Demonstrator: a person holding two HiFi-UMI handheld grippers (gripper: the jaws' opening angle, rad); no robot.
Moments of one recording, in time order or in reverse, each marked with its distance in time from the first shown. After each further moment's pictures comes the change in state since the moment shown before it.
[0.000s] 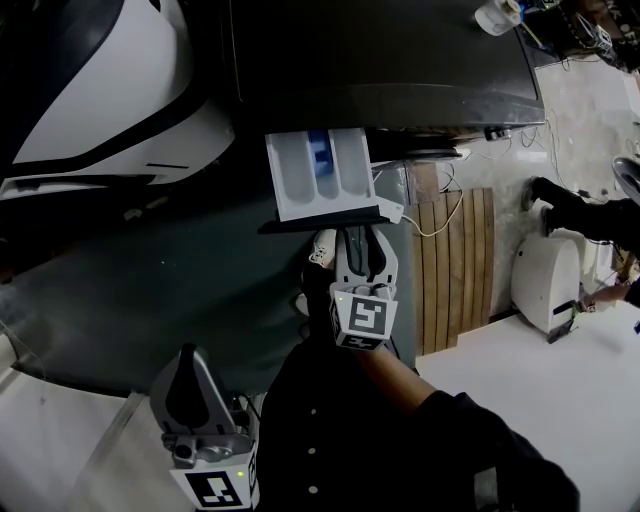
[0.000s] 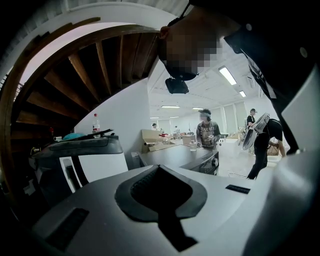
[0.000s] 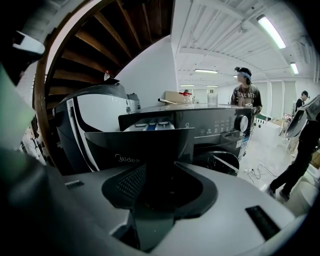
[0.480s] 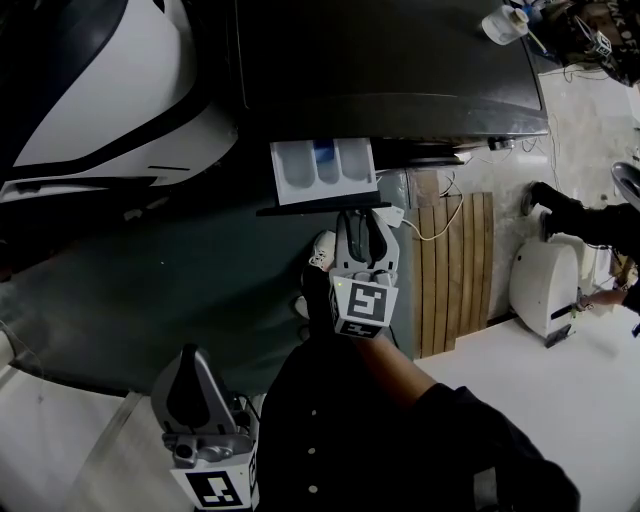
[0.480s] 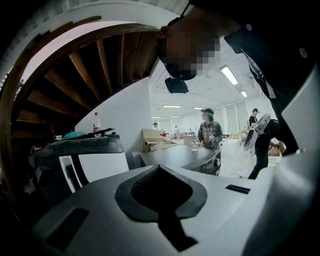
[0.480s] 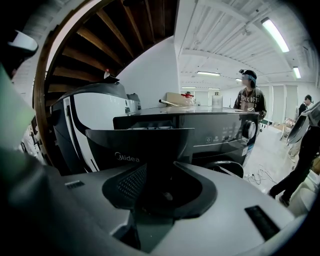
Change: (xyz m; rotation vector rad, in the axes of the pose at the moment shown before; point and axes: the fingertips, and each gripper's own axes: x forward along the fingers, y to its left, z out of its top) left arm 0.010 0.007 -0.002 -0.011 0.007 0.009; right arm 0.032 0.000 0.019 -0.061 -0.030 -0.001
